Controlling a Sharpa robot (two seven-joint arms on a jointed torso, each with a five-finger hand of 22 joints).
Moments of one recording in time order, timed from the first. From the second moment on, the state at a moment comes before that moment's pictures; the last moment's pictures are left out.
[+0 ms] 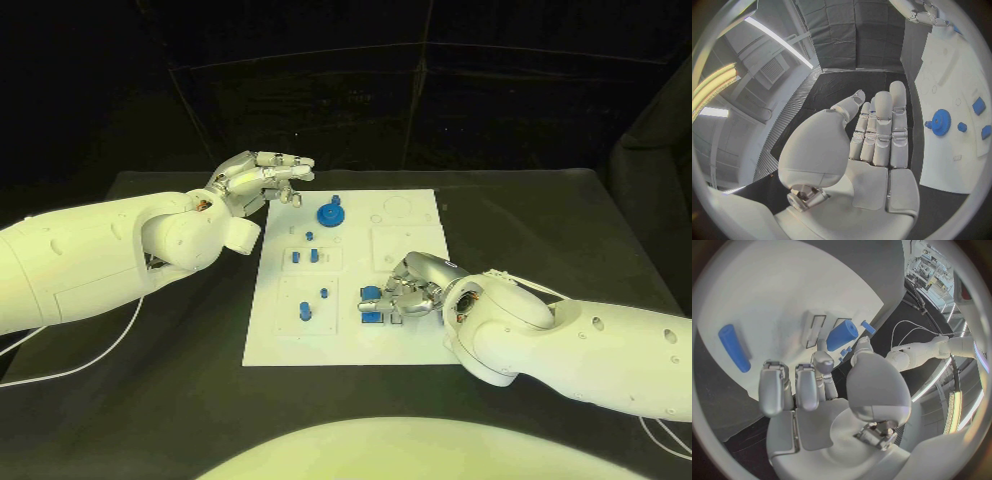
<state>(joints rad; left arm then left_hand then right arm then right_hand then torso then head) 1.29 -0.84 -0.19 1.40 0.09 -0.06 0.37 1.29 -0.07 0.35 -0.12 0.05 1.04 0.17 0.14 0.07 1.09 0.09 0.33 0.07 1.22 0.01 0.96 0.49 0.17 1.18 0.11 0.61 0.68 1.03 -0.81 -0.10 1.84 -1.40 -0.43 -0.65 1.04 -0.14 -0.20 0.30 0.05 1.03 0.07 0.38 0.24 1.38 -0.01 1.00 1.10 1.47 -0.07 1.41 1.25 0.05 1.43 0.04 1.47 1.31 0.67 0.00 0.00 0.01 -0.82</state>
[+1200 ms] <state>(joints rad) 1.29 -0.84 -0.19 1.40 0.09 -0.05 0.36 1.29 -0.07 0.35 -0.12 0.05 1.04 0.17 0.14 0.07 1.09 0.09 0.33 0.07 1.22 0.01 0.96 0.49 0.17 1.18 0.11 0.61 0.68 1.04 -0.91 -0.10 1.90 -1.41 -0.46 -0.55 1.33 -0.04 -0.14 0.15 0.16 0.97 0.09 0.36 0.27 1.39 0.00 0.99 1.12 1.47 -0.07 1.40 1.27 0.05 1.43 0.04 1.47 1.31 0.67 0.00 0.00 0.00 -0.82</state>
